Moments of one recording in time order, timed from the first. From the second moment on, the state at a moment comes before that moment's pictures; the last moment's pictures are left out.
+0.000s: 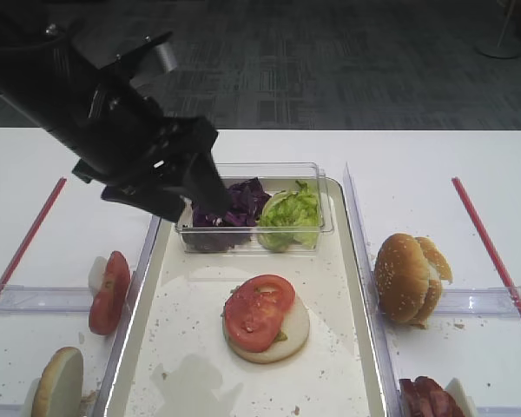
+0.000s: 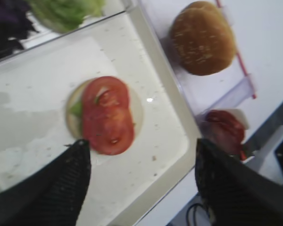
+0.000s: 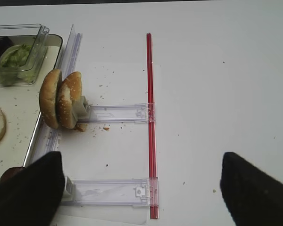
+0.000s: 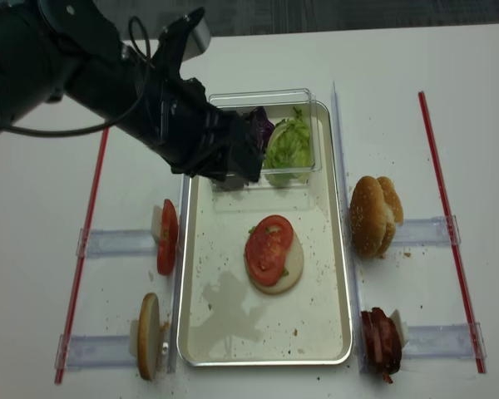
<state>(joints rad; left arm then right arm) -0.36 1.59 -1.19 -0.66 1.01 0.31 -0.03 -0.02 -0.48 0.09 1.13 -0.02</state>
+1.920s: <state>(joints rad) 0.09 1.27 -0.87 -0.01 1.17 0.01 -0.03 -0.02 -0.48 0.09 1.13 -0.02</state>
